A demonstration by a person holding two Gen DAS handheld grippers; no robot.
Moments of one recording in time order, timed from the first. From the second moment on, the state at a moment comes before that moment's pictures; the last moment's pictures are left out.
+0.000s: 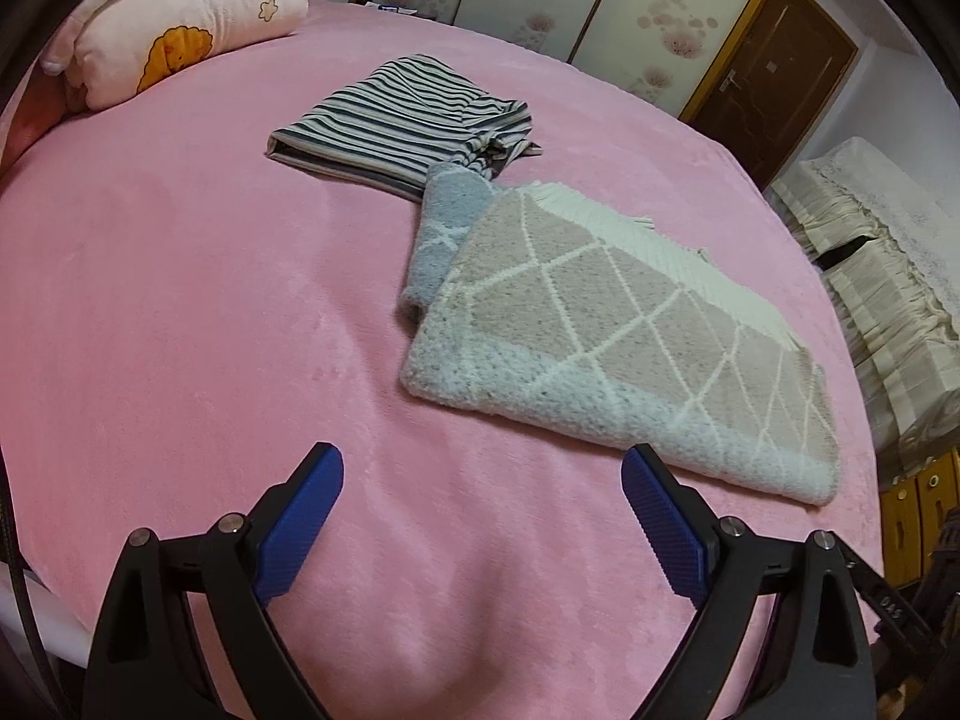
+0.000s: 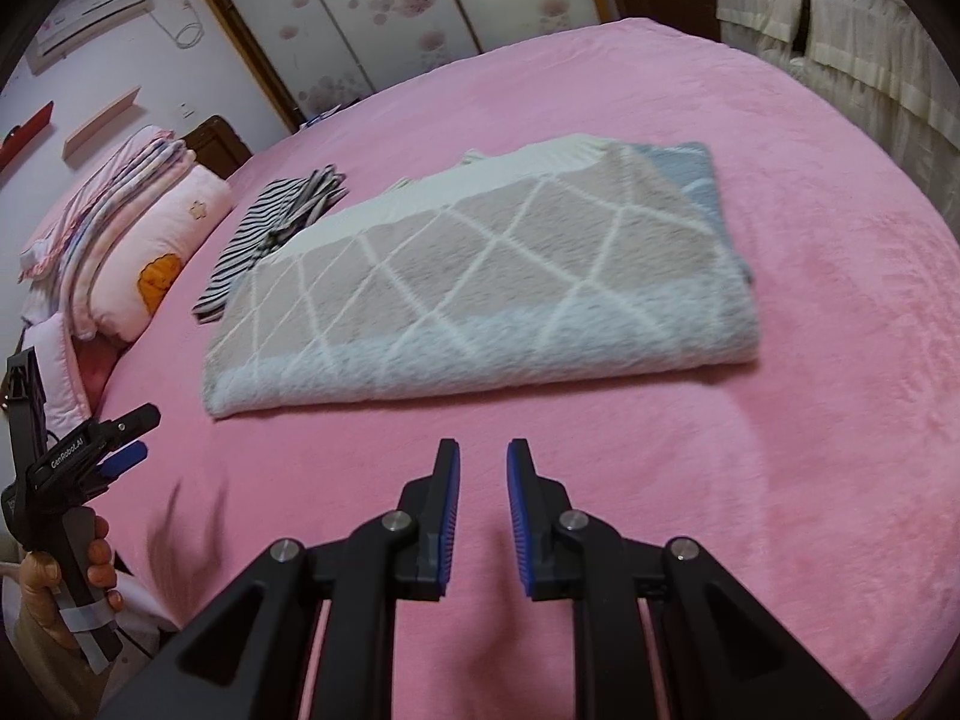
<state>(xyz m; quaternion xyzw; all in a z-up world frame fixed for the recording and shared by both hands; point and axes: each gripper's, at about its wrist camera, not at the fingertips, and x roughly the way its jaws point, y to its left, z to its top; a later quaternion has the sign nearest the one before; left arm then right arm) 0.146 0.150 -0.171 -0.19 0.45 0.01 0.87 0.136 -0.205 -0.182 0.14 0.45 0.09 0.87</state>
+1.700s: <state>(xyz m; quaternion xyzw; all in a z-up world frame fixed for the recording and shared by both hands) 0.237 0.138 -0.280 -0.45 0.31 -0.07 0.84 0.212 -0.116 -0.188 0.09 0.40 0.14 0.90</state>
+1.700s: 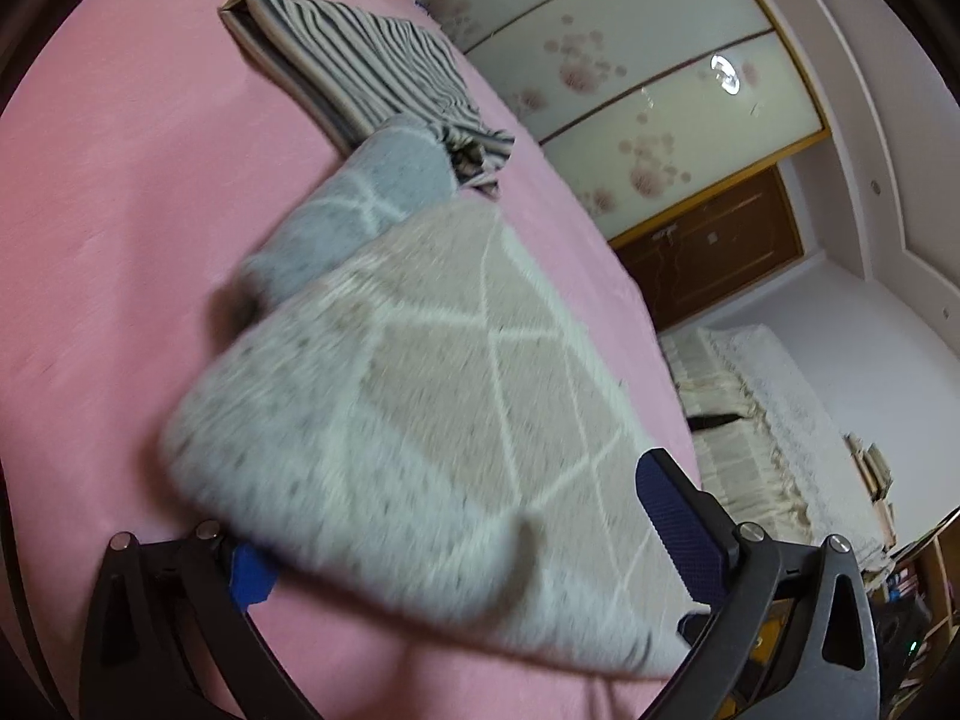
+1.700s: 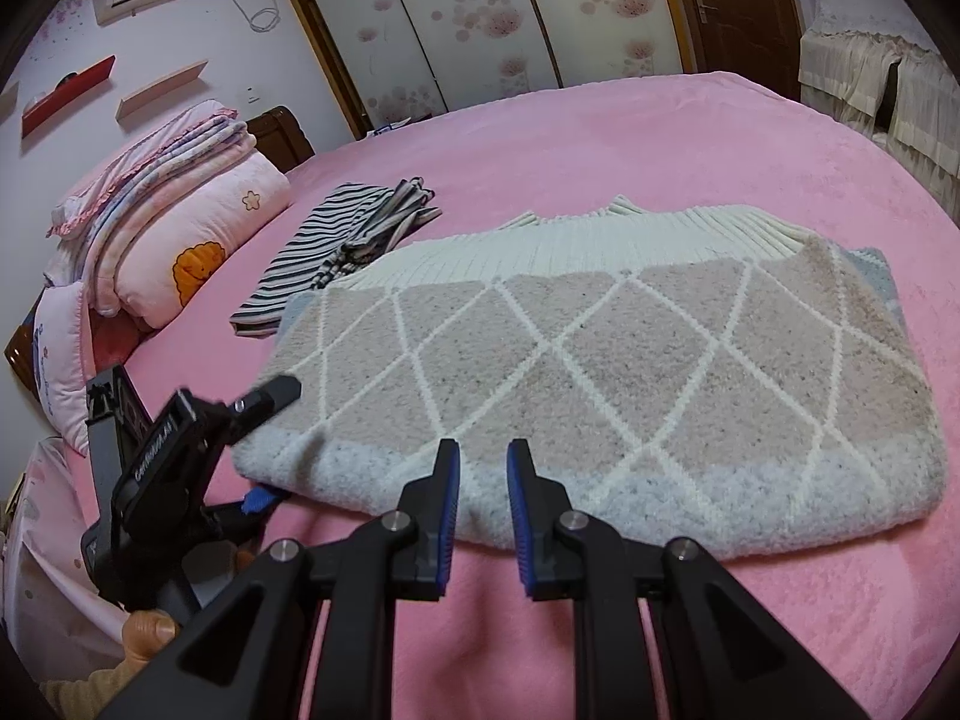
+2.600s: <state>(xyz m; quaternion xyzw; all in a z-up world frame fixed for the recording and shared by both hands) 0.285 0.085 -0.178 -0.27 0.28 -0.03 0.92 0.337 -0.124 -0.219 0.08 0.41 0.09 0.90</state>
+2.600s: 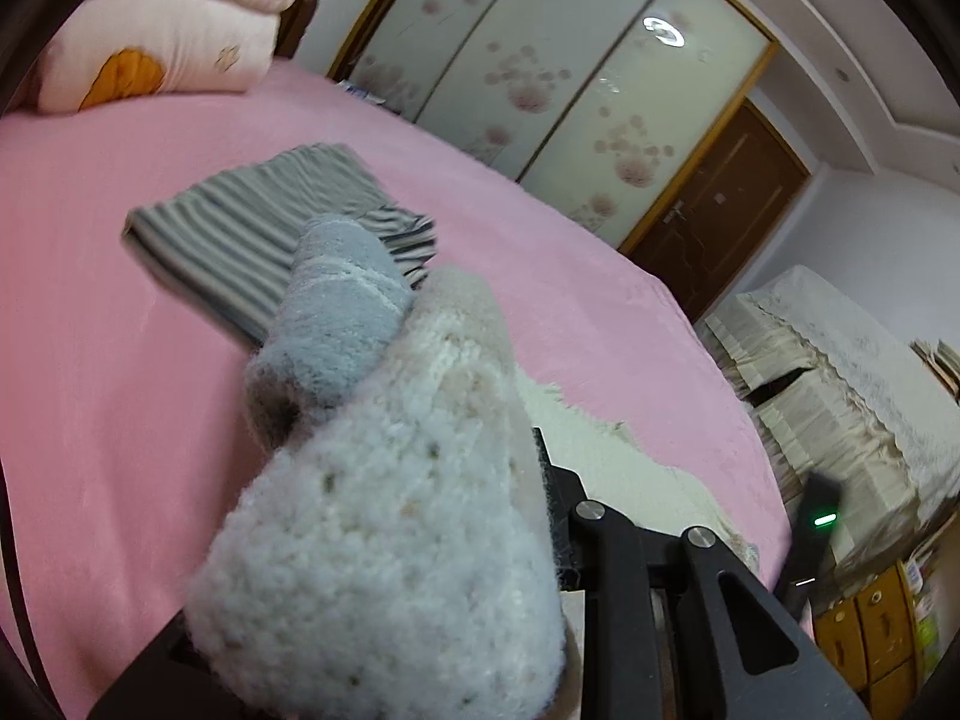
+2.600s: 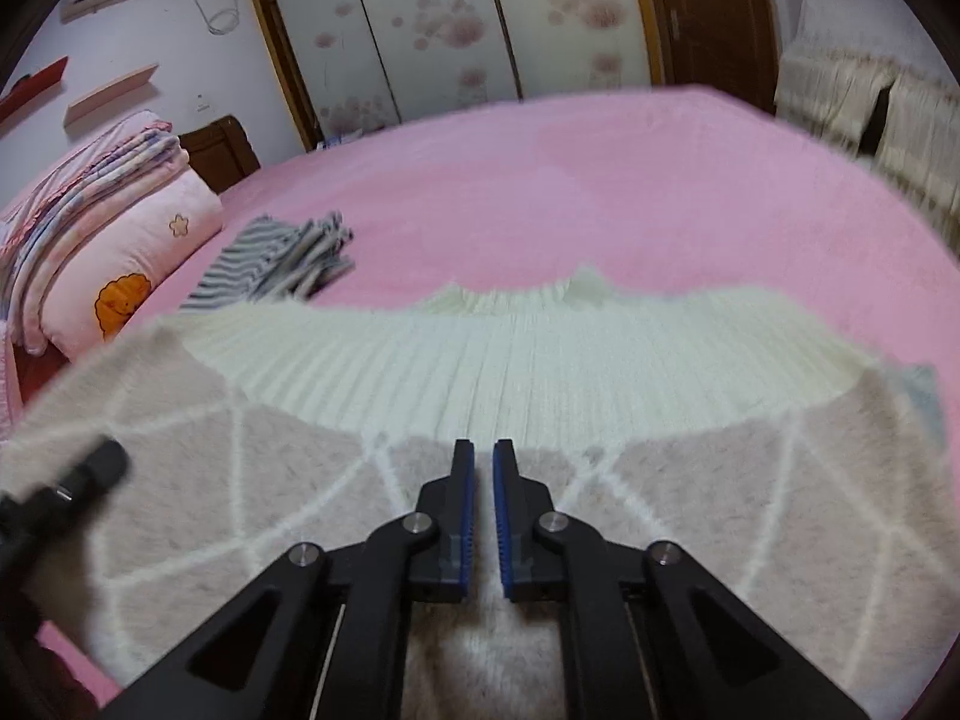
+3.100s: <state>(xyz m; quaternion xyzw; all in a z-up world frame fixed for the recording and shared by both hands) 0.286 -0.018 -0.105 -0.14 0.27 -0.08 0.95 0.320 -0.188 -0.199 0.16 0.41 0.14 0.89</state>
